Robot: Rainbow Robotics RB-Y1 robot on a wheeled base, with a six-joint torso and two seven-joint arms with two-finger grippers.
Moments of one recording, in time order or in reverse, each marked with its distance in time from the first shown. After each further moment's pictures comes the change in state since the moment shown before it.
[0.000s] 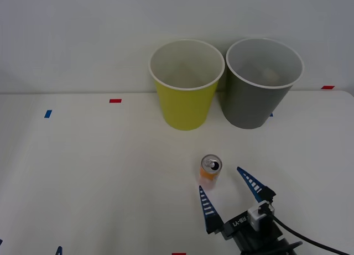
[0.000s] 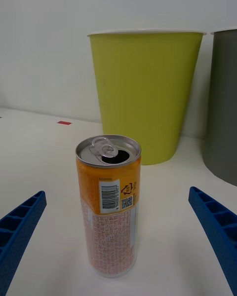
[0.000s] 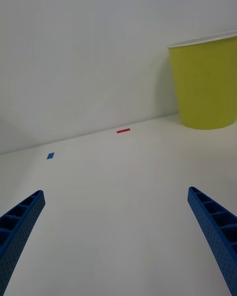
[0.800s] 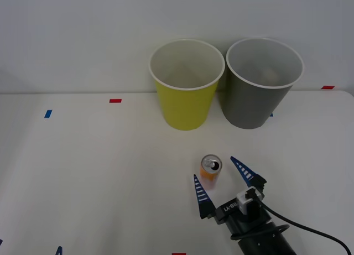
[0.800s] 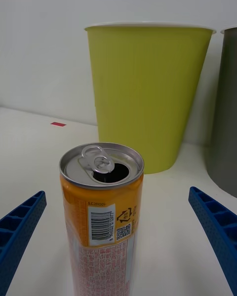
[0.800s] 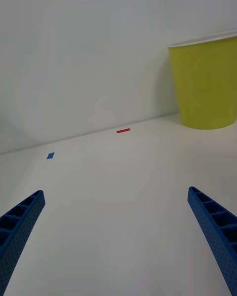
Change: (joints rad) right arm -0.104 0.065 -0.012 0.092 0.017 0.022 0.015; left arm 0.000 0.000 0.000 0.000 0.000 0.000 0.000
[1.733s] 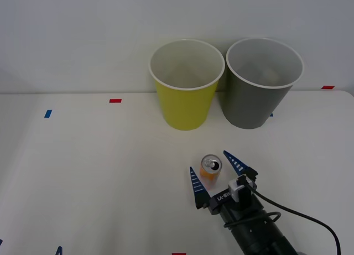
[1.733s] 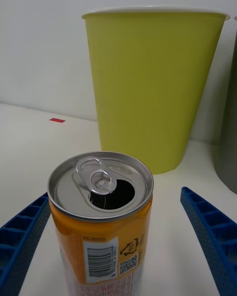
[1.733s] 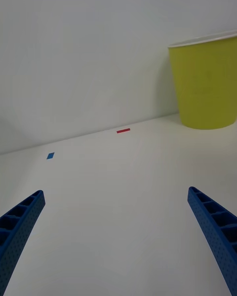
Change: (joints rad) right arm -0.048 0.031 -0.011 0.000 -0.007 0.093 -0.001; left arm 0.000 0.000 0.000 0.000 0.000 0.000 0.000
